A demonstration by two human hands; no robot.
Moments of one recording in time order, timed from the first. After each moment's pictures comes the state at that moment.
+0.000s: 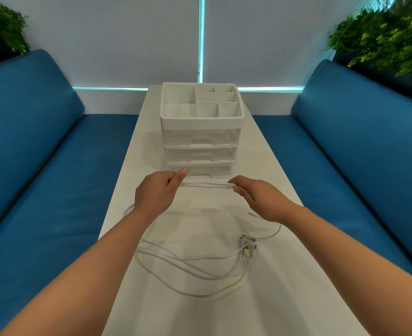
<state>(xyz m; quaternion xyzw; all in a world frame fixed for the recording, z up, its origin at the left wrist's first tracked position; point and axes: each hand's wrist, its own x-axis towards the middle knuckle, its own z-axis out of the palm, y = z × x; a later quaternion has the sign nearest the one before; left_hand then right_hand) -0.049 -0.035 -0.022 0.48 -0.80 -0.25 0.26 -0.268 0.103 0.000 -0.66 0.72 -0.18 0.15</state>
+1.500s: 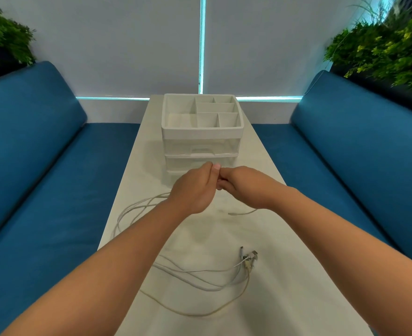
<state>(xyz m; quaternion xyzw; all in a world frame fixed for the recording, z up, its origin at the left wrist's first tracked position) -0.106 -0.003 0.027 0.35 -0.87 -0.25 0.24 -0.241 0.073 0.059 -0.72 0.67 -0.13 0.14</state>
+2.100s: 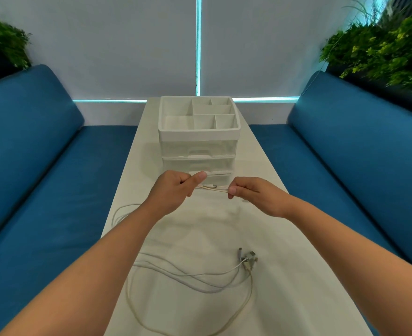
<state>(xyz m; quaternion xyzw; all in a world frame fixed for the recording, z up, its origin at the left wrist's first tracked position) -0.072 -0.023 0.022 0.38 -0.78 -0.41 0.28 -0.273 0.097 0.036 -0.63 0.67 -0.26 0.28</state>
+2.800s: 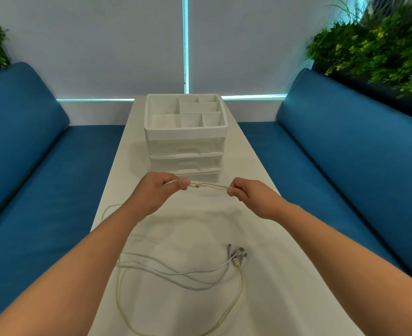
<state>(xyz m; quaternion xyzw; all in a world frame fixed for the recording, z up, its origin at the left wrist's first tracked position) -0.064 -0.031 0.013 0.36 -0.77 -0.46 0.25 -0.291 0.104 0.010 -0.59 0.76 -0.20 0.19</state>
